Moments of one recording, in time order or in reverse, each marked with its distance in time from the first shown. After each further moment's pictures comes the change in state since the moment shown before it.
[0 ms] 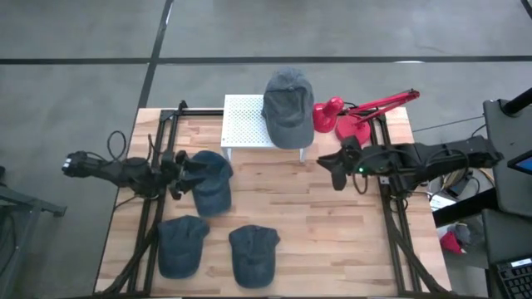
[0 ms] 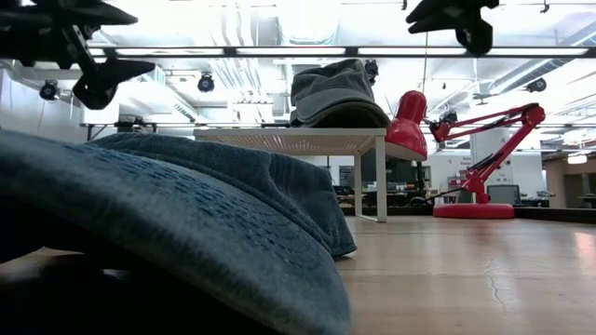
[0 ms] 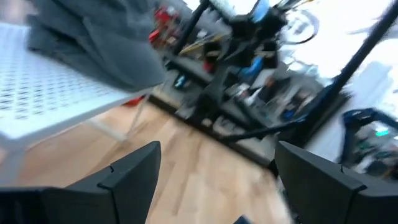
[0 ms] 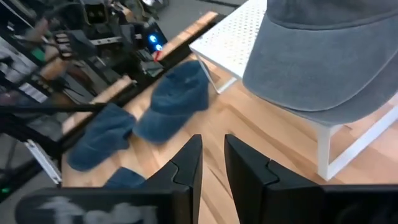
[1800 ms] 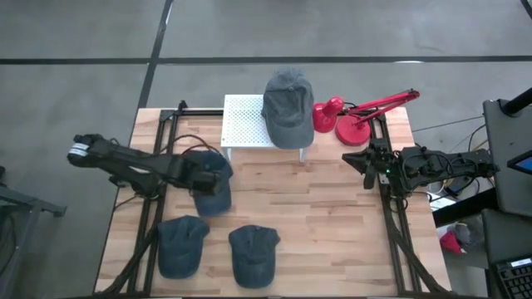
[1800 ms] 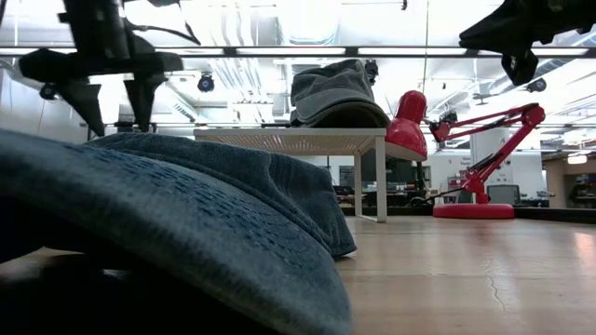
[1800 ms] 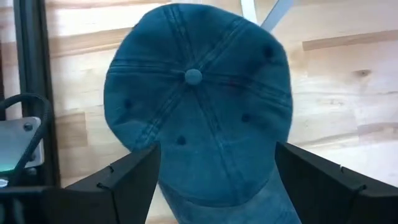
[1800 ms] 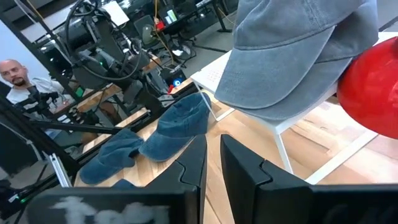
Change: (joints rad) left arm 0.062 1.039 0.794 -1.238 -0.040 -1.111; right arm -0.001 -0.565 -0.394 0.108 0.028 -0.147
